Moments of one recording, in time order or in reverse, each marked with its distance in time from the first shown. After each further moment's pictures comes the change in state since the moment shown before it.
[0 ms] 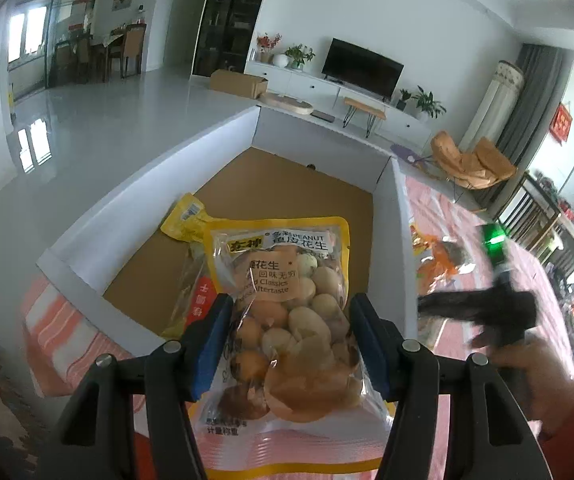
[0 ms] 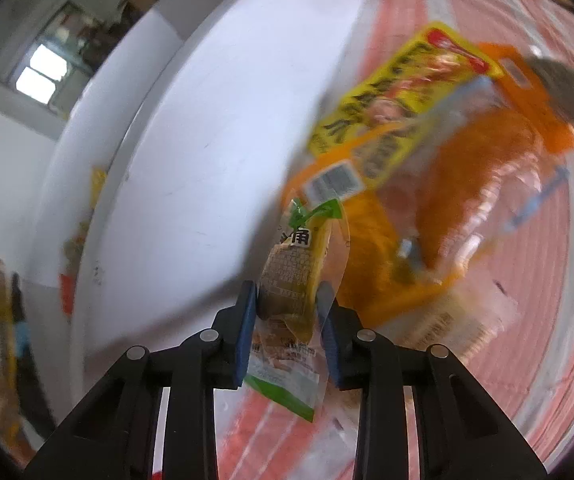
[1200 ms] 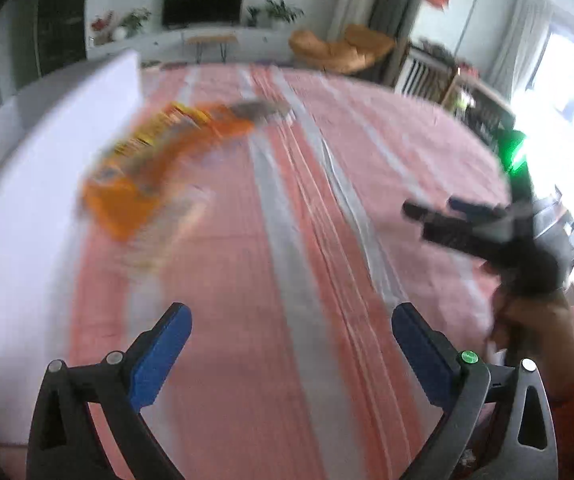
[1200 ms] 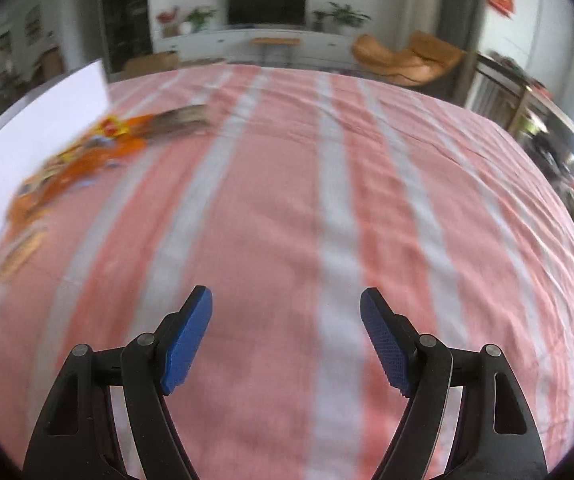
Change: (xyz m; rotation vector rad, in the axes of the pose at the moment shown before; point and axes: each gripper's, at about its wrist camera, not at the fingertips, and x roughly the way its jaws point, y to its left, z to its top) left arm 0.112 -0.259 -0.132 0.440 0.250 -0.263; right arm -0.155 -0.221 -0.130 0.020 -0.452 -0.583
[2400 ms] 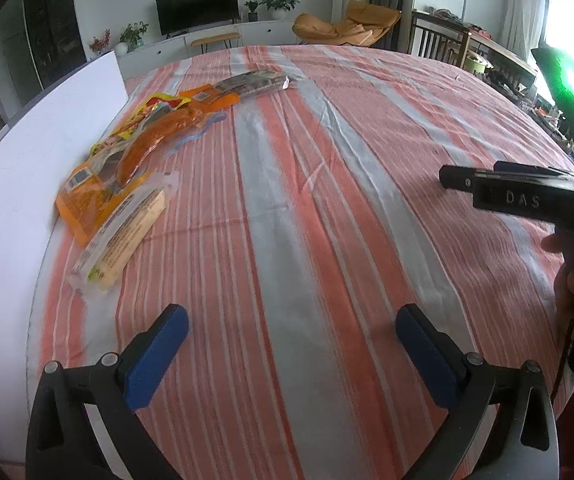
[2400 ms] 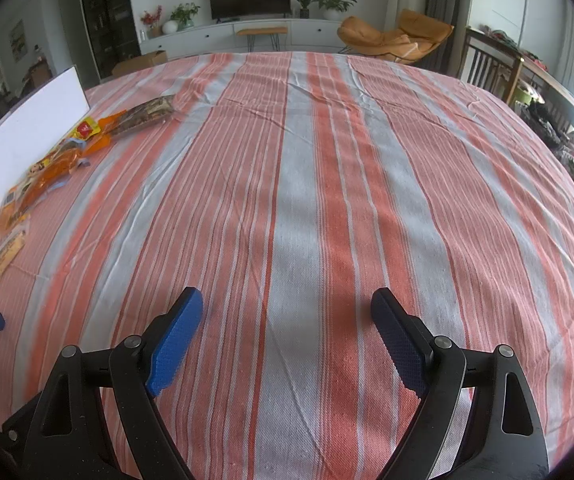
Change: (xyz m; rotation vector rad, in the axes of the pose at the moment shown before) left arm 0.041 -0.020 -0.012 0.085 0.020 0.142; right arm 0.002 -0.013 -0.011 0.060 0.036 0.029
